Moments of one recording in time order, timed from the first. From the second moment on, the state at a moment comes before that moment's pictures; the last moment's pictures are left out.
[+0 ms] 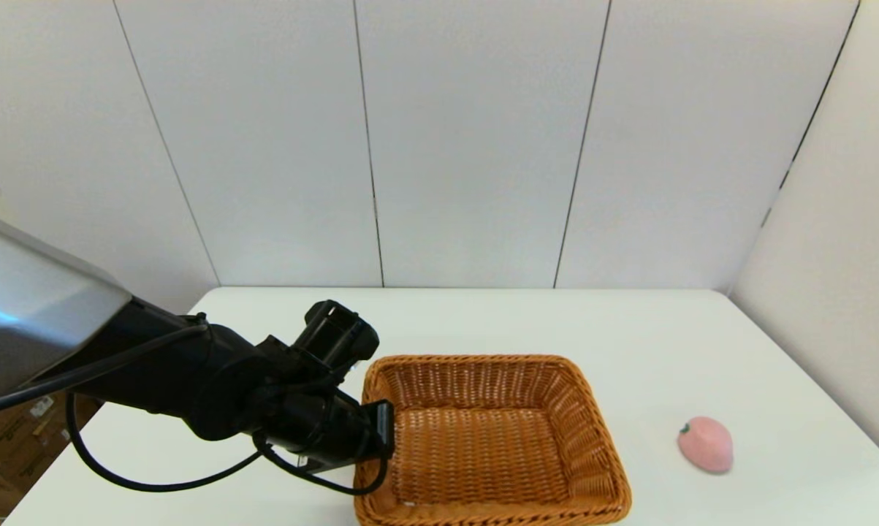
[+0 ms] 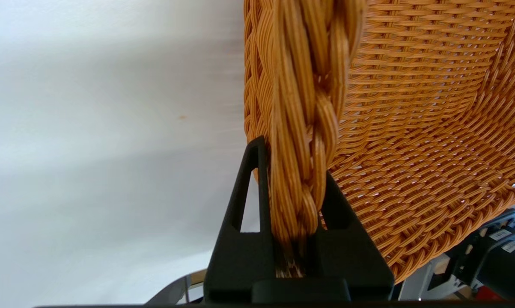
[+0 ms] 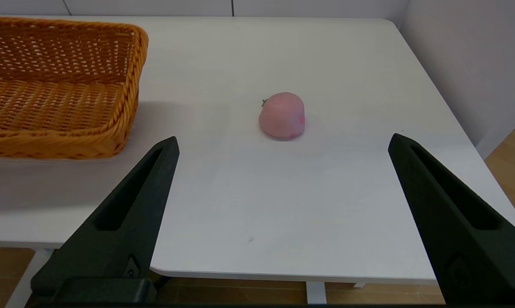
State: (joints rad) left arm -0.61 1.95 -0.90 0.04 -0.20 -0.71; right arm 0.01 0.00 -0.09 0.24 0.00 0.00
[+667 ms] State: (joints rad) left arm -0.61 2.00 -0.89 0.00 -0.22 -0.71; right arm 0.01 0.00 -0.09 0.24 0.00 0.00
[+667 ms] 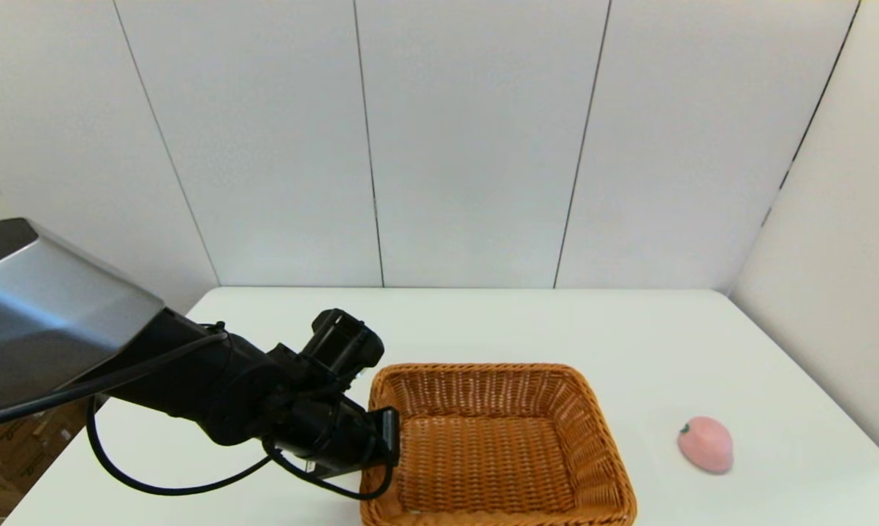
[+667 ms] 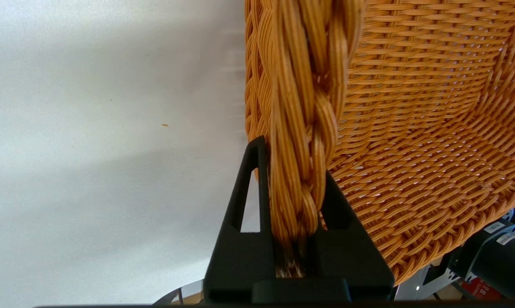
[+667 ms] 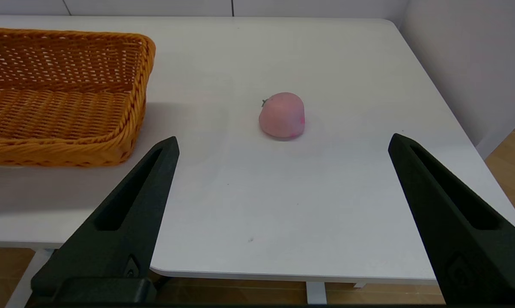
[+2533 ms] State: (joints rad) left arm -0.55 1.07 -0.90 0.20 0.09 -0.42; right arm 0.01 0.00 -0.09 0.24 0.00 0.00
